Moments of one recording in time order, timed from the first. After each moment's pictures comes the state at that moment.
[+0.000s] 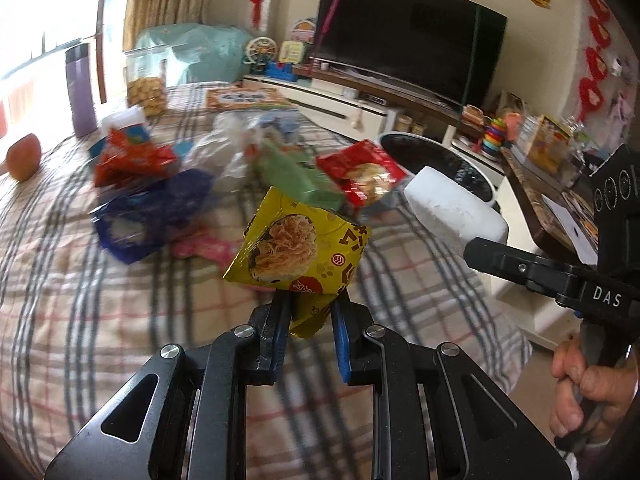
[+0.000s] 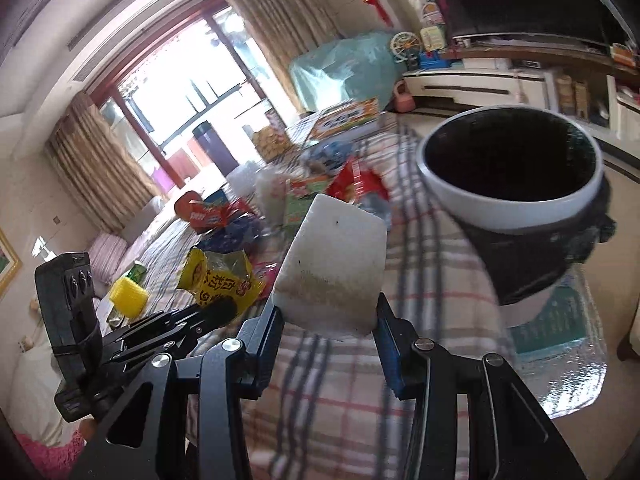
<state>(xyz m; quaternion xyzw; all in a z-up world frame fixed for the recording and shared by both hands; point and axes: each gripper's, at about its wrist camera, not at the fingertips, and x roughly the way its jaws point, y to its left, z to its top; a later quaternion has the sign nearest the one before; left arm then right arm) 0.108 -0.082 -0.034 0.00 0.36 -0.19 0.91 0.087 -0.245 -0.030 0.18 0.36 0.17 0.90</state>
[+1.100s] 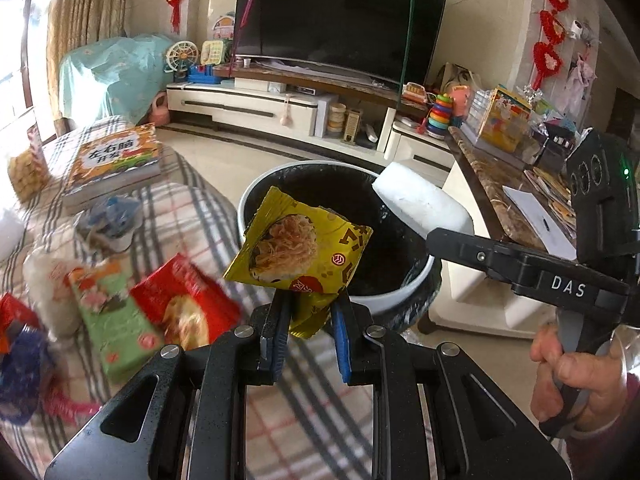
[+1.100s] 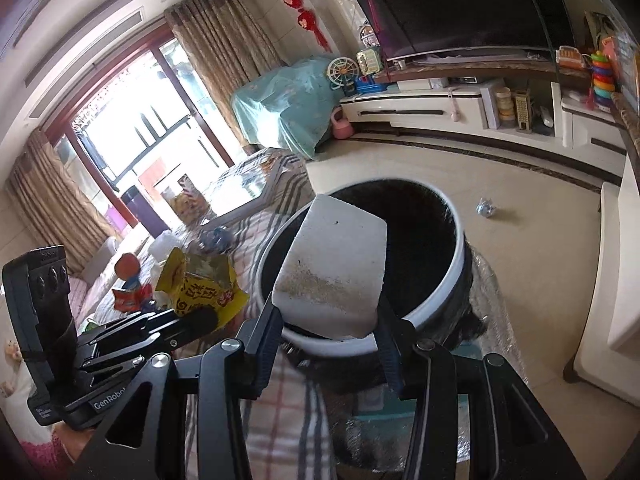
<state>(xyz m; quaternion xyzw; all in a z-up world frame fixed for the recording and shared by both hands) 0.190 -0.226 -0.001 0.04 0.37 -0.29 0.88 0.137 -0.373 -0.006 0.19 0.35 0.08 0.91</state>
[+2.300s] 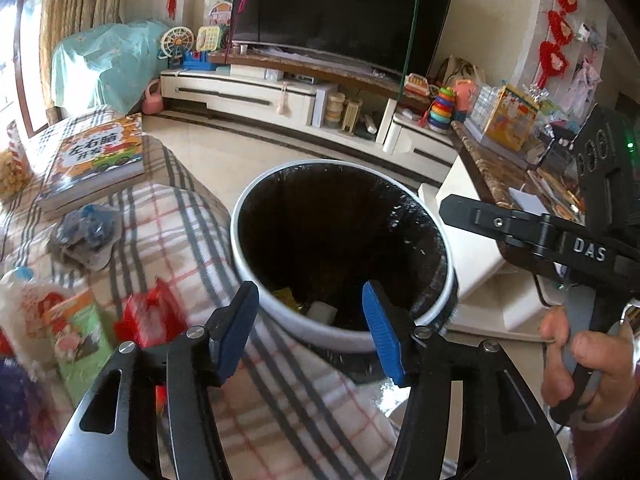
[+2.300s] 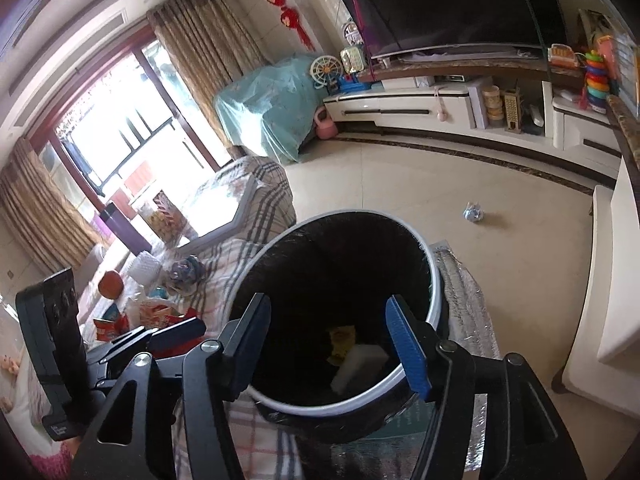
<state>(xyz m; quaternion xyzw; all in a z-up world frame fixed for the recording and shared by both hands) 0.217 -0.232 -0.007 0.03 0.39 -0.30 0.87 0.168 -0.397 0.004 0.20 0.35 0.06 0.91</state>
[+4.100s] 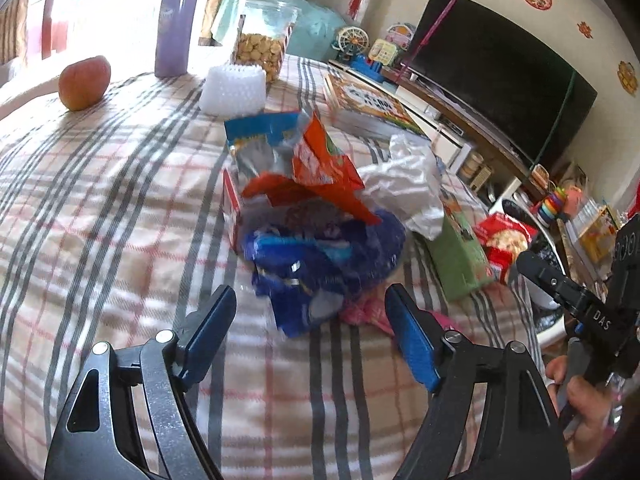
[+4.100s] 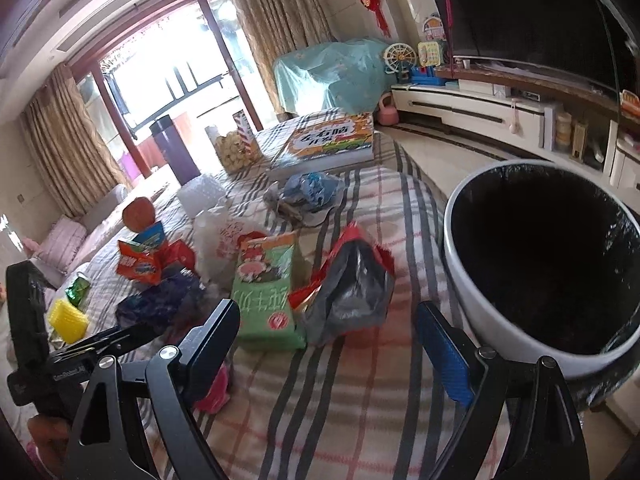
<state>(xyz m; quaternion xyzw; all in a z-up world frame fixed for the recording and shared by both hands) 0.194 0.034 -0.051 -0.12 0.41 -0.08 0.90 0.188 -0.206 -0.032 0.11 0.36 0.12 0.92</state>
